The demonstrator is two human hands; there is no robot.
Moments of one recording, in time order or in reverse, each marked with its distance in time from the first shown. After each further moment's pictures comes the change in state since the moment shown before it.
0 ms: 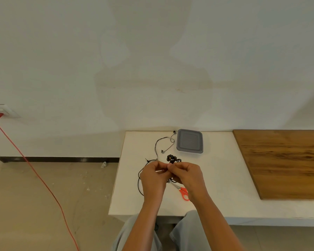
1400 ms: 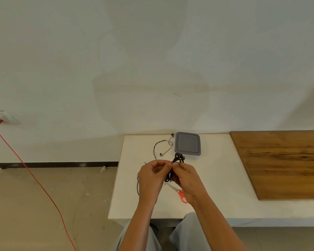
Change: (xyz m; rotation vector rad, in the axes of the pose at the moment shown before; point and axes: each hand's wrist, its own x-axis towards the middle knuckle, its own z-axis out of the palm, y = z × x) left_hand 0.004 0.006 -0.006 -0.071 -0.092 0.035; right_hand -0.008 -0.016 0.001 0.157 -0.057 0.125
